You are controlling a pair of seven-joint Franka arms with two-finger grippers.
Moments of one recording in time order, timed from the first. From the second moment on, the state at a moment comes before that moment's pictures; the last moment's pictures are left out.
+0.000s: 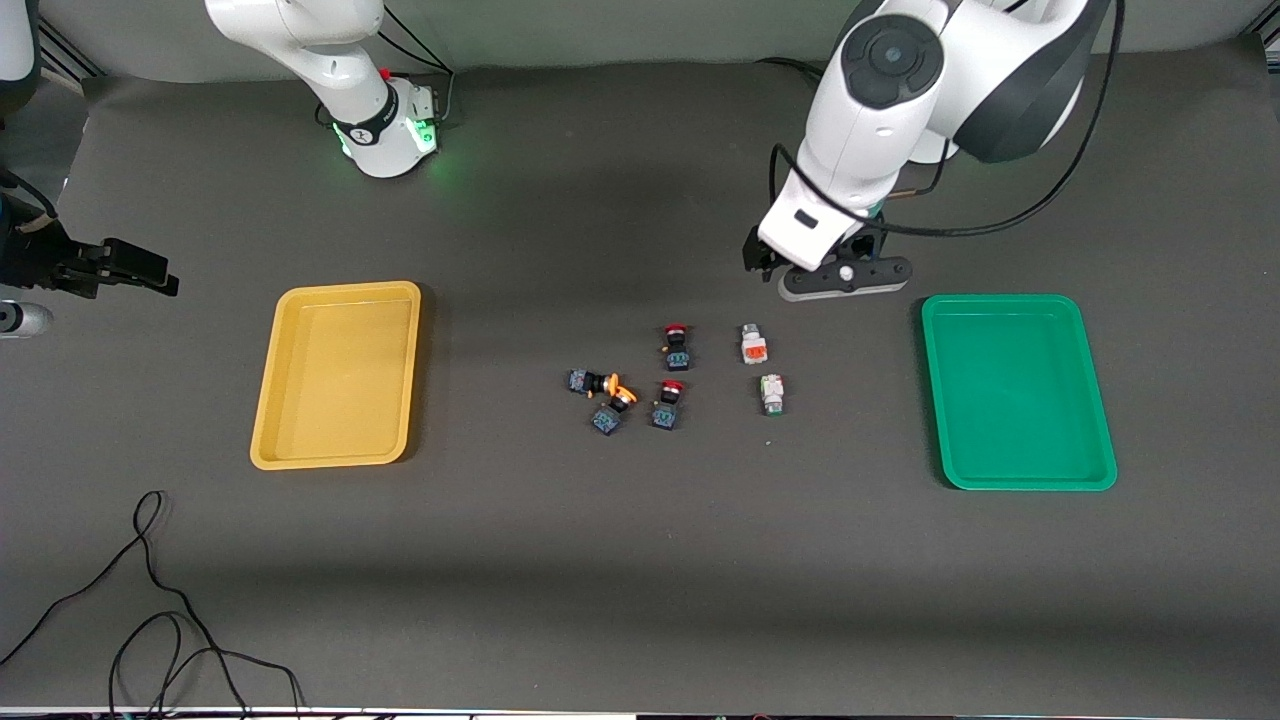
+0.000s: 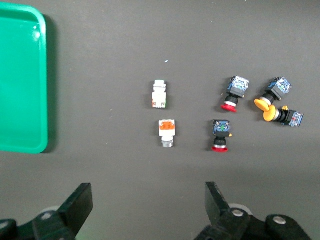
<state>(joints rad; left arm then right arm) -0.53 0.09 -0.08 -1.79 -0.02 1.85 -0.71 -0.01 0.02 -0.06 -1.58 0.00 1.47 -0.04</state>
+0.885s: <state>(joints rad) -0.60 0.41 -0.07 -2.02 0.00 2.36 -0.66 -0.01 0.03 -0.08 -1.58 0.00 1.47 -0.04</state>
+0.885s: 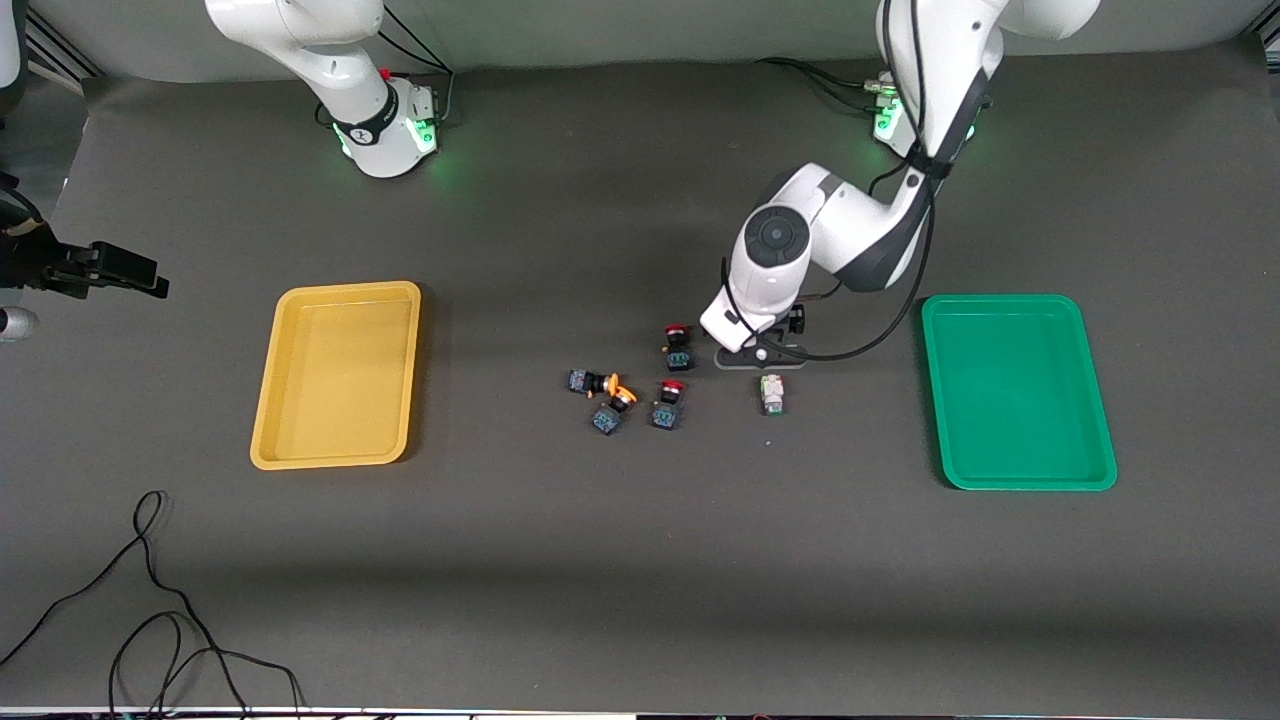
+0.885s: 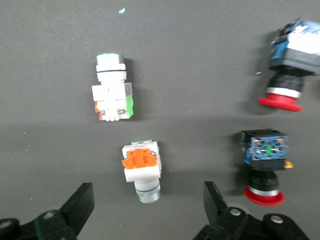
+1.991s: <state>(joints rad) -0.58 0.51 -0.06 -2.01 0.00 2.43 -0.67 0.10 0.14 -0.06 -1.52 0.09 1.51 0.20</state>
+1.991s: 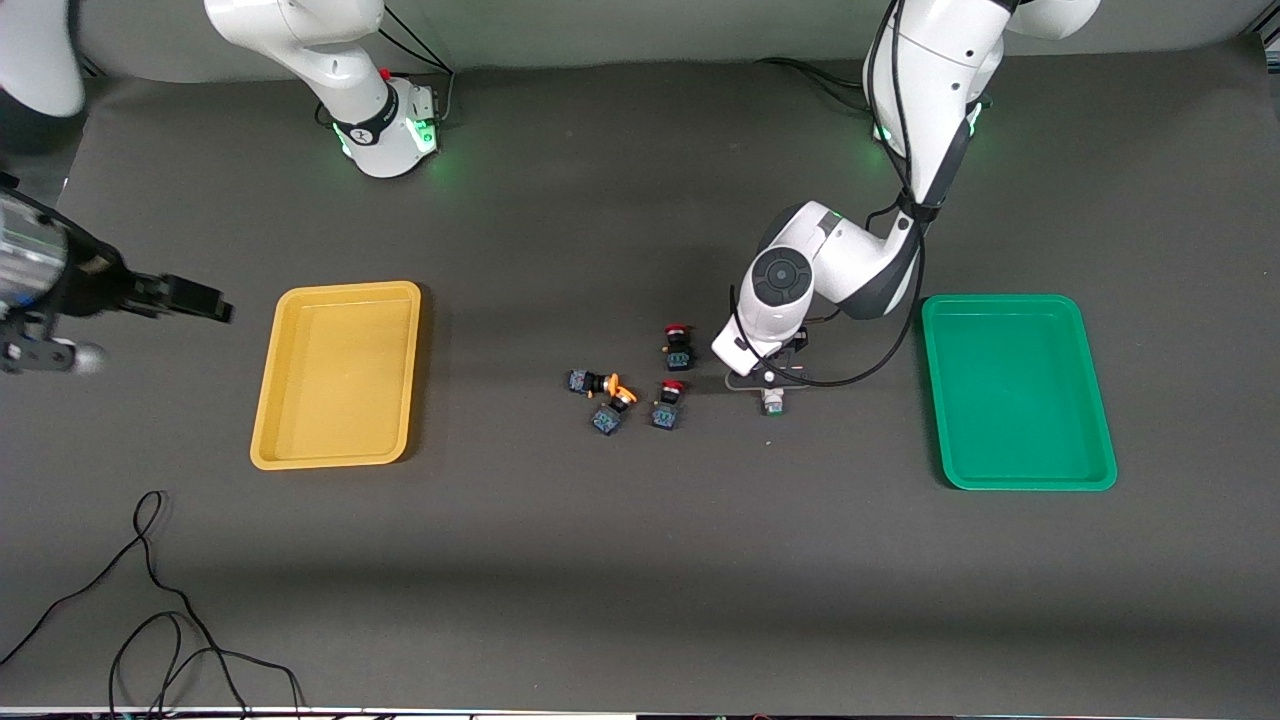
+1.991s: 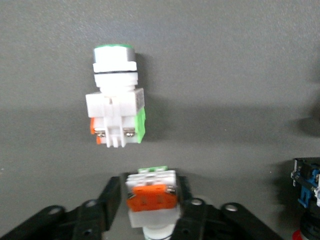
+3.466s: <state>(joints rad) 0.01 0.19 -0.04 -1.79 -0.06 1.77 -0.11 0.59 0.82 -0.06 -1.43 0.10 2.29 0.87</state>
